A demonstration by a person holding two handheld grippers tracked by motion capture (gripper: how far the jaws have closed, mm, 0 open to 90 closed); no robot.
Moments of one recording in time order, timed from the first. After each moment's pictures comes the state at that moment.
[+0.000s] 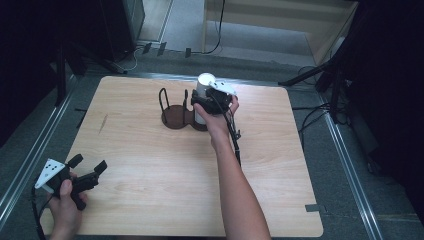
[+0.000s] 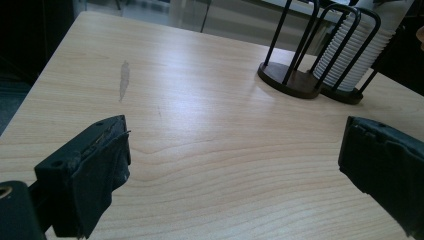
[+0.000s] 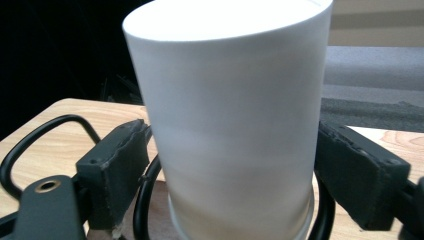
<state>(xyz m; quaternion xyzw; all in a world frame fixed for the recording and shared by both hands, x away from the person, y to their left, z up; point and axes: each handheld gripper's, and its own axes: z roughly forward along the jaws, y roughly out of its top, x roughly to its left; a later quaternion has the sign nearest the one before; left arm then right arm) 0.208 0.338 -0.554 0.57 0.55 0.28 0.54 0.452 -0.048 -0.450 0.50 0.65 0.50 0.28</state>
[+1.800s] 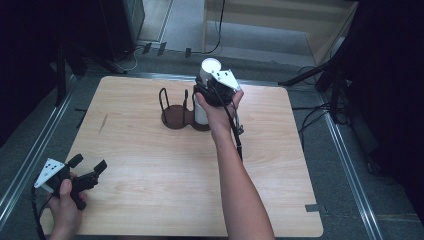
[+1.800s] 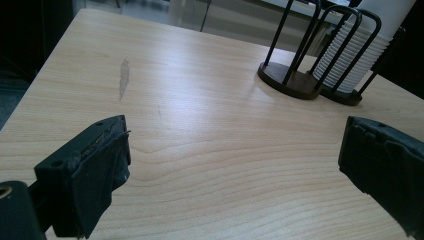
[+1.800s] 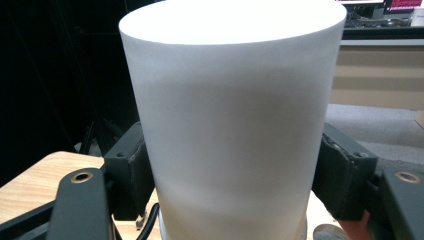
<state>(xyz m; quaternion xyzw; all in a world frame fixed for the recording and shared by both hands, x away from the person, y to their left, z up) 0.209 0.339 -0.554 0.57 0.56 0.27 0.54 0.435 -0.048 -0.400 0.47 0.61 0.54 0.35</state>
